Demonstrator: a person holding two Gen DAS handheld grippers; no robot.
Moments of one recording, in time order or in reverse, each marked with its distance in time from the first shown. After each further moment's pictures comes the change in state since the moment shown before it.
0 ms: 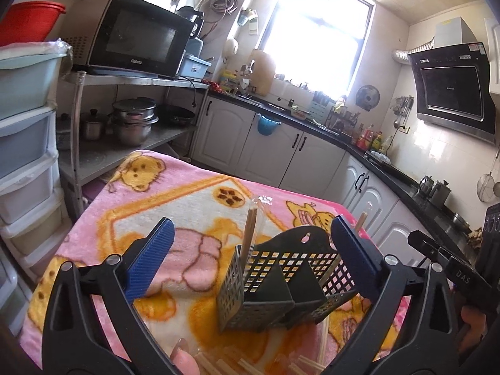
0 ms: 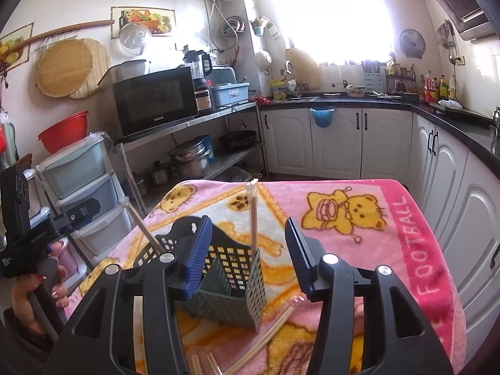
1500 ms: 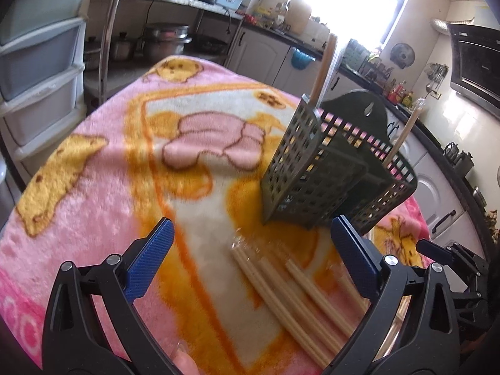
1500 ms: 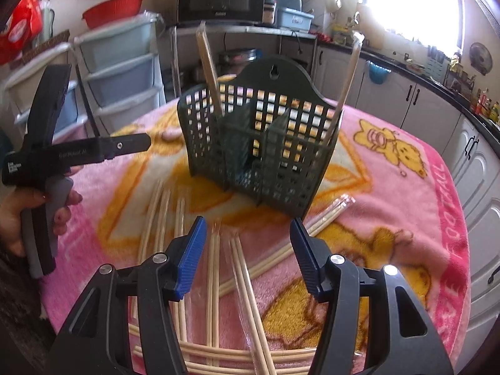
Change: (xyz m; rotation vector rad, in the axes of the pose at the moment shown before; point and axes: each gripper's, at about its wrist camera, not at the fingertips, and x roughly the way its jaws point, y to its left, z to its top) left arm 0.011 0.046 -0.111 -0.104 0.300 0.104; right arm 0.021 0.056 -0.114 -0.295 0.368 0.100
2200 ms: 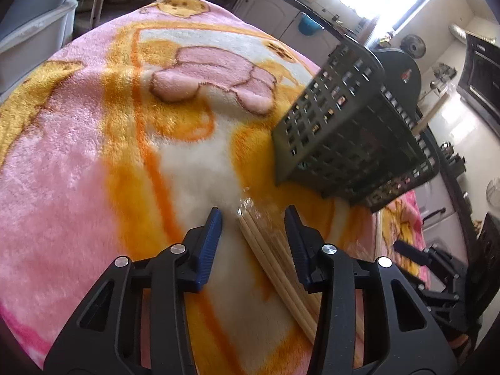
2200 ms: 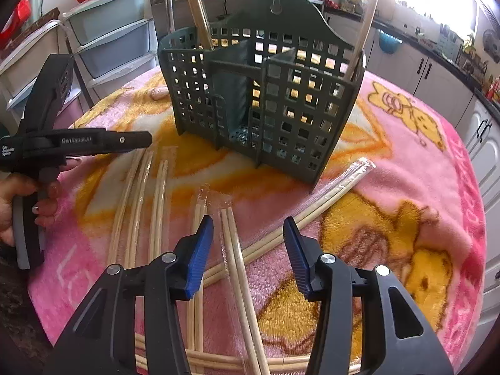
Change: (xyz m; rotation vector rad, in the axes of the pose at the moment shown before) left arm 0.051 0.026 -0.015 -0.125 0.190 -0.093; right arm 0.048 -0.014 -0.011 0.012 0.163 0.037
